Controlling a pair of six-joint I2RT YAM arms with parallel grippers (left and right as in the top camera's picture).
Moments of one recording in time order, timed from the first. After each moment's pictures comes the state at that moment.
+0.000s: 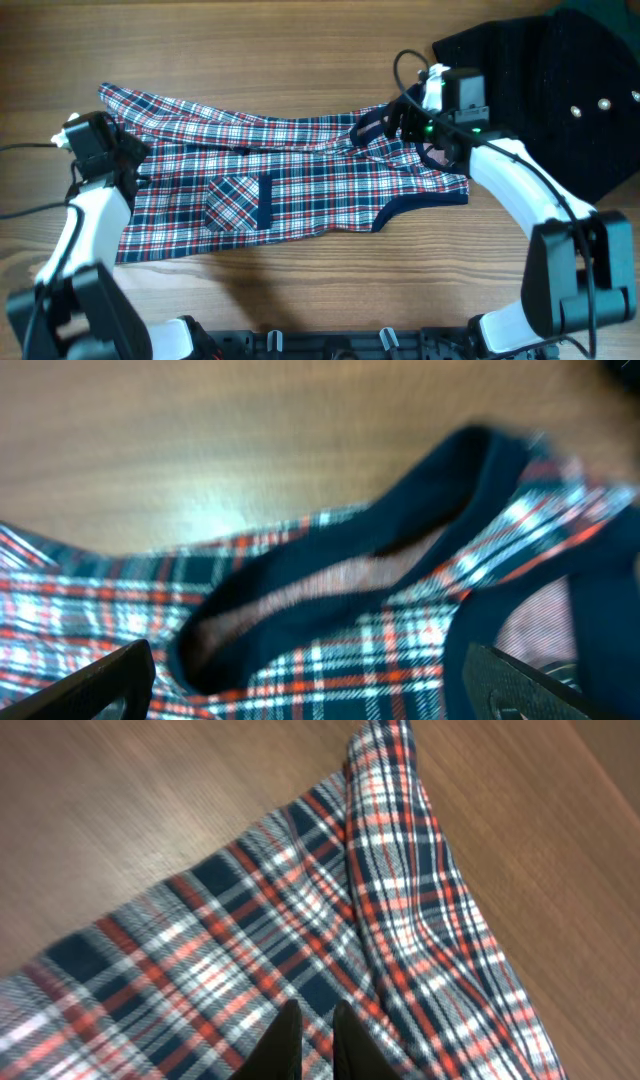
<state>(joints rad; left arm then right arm) 0.34 1.52 0.80 -0.10 -0.08 -0.59 0.17 1.70 1.02 -0.20 -0.23 0.26</state>
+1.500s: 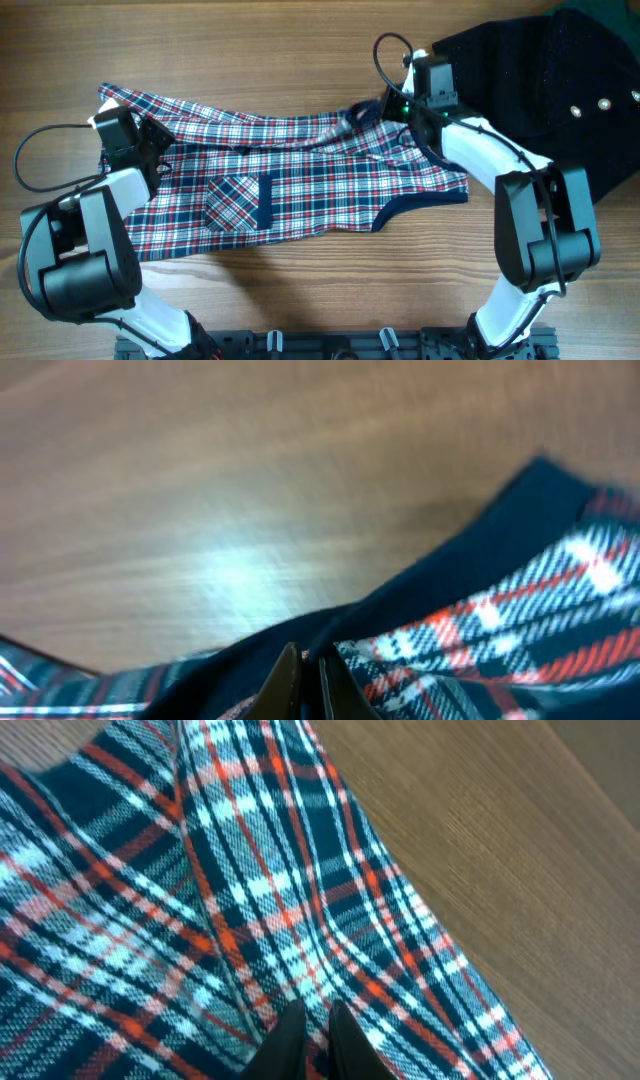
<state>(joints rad) 0.27 1.84 0.80 0.31 0.07 -0.54 0.23 1.93 1.18 -0.02 -0.16 0.43</state>
